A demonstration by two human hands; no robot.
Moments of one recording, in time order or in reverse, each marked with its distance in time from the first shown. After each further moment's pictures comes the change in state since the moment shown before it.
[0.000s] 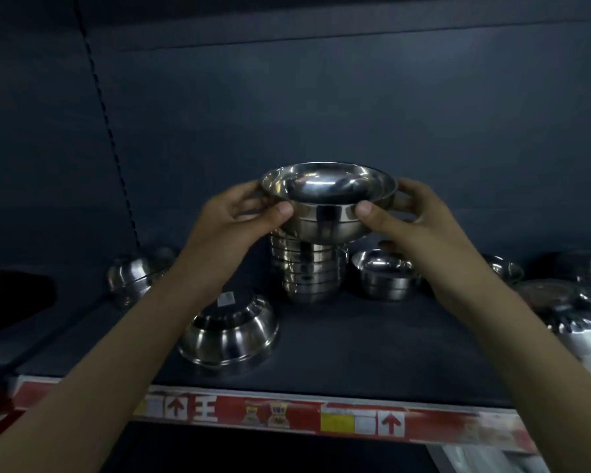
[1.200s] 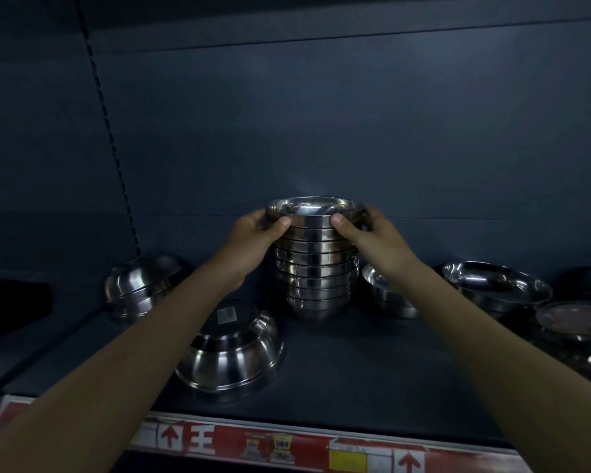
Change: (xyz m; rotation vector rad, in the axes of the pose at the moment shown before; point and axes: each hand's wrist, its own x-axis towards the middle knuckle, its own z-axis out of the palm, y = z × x) left_hand 0.074 -0.072 0.010 0.098 0.006 -0.183; right_hand 0.091 0.078 0.045 -0.063 -0.120 0.094
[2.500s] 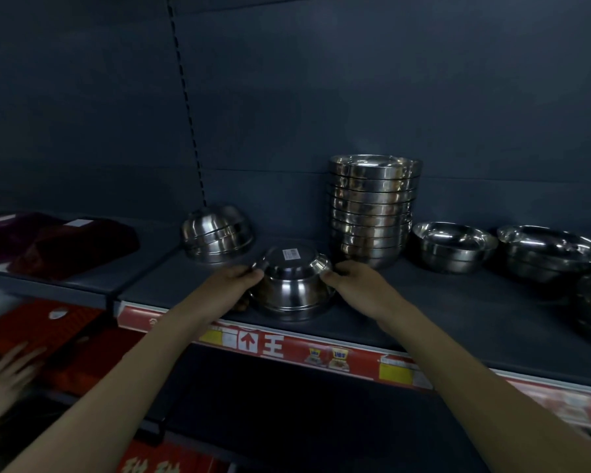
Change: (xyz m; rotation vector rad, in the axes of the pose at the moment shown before) left_hand -0.139 -0.075 -0.094 0.149 0.016 -0.445; right_hand -0.105 0.021 0.101 -0.327 -0.295 0.224
